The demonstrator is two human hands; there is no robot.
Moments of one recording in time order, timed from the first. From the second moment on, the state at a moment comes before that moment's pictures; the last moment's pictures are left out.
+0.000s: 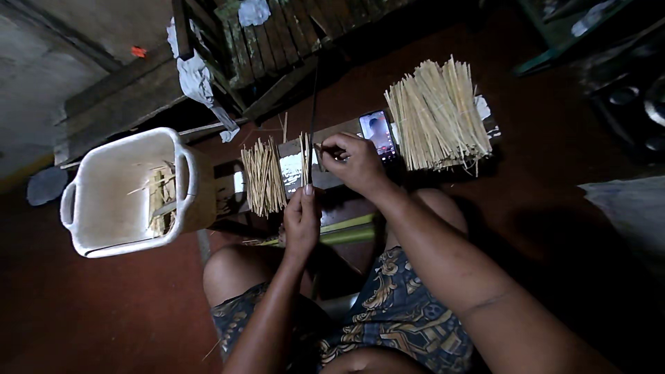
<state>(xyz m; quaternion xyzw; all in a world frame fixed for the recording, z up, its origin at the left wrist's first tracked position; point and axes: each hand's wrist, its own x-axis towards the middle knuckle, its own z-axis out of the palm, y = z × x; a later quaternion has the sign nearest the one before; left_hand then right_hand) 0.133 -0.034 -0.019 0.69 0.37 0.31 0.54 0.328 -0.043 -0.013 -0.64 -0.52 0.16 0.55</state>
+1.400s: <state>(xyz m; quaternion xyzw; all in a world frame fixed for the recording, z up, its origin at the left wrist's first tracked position) 0.127 -0.041 -0.033 0.69 0.35 0.29 0.56 0.334 -0.046 -0.007 -0.60 -0.52 0.20 0.56</state>
